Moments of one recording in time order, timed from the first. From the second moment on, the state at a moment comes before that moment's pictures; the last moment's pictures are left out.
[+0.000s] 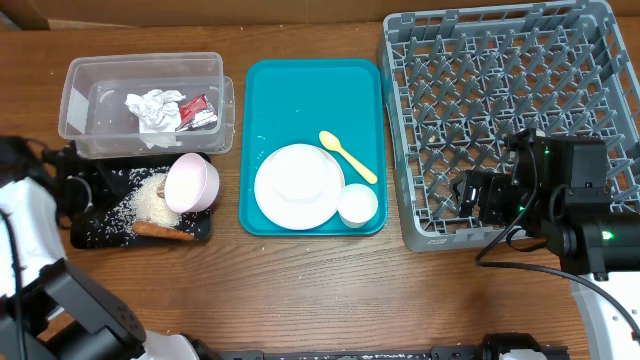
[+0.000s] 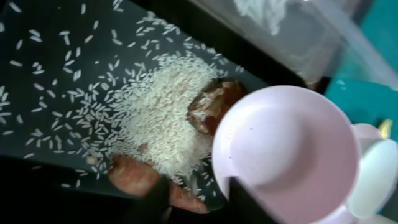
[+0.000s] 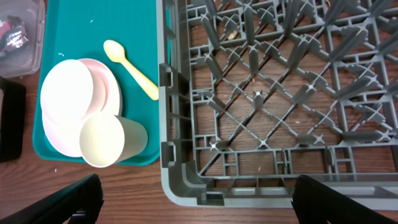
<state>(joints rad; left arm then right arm) 0.64 1.68 1.26 -0.97 0.42 0.03 0.01 1.05 1.12 -1.06 -0.24 0.15</state>
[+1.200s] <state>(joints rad) 0.14 1.68 1.26 -0.92 0.31 0.32 0.01 1.05 1.12 -1.06 -0.25 0.17</state>
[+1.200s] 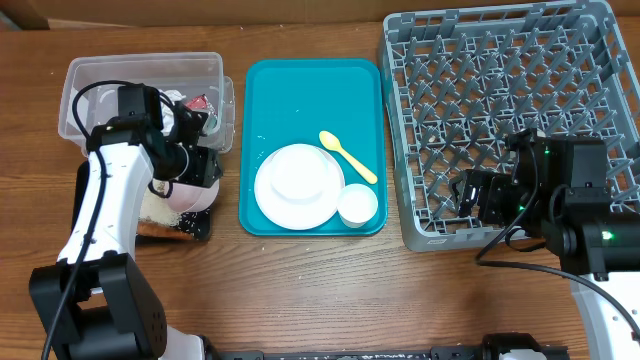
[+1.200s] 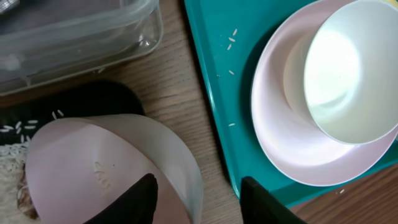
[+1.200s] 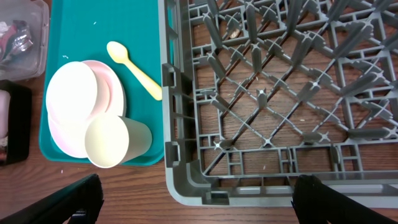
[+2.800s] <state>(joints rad) 1.13 1.73 1.06 -1.09 1.42 0.59 0.01 1.05 1.12 -1.06 -0.26 0.17</state>
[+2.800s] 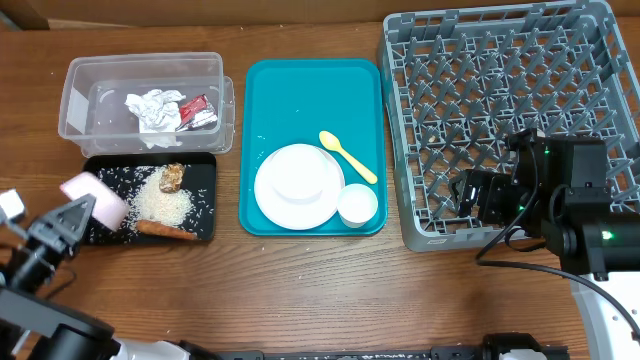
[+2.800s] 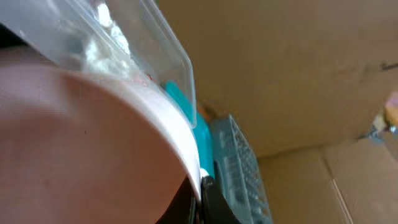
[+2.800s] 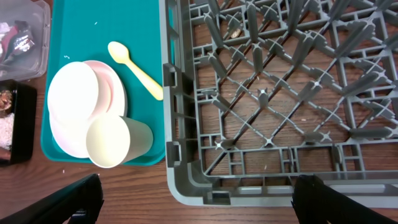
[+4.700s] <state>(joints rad) -0.43 2.10 1.61 -0.57 -0.08 0.23 0.01 1.05 1.12 -1.05 -0.26 0.17</state>
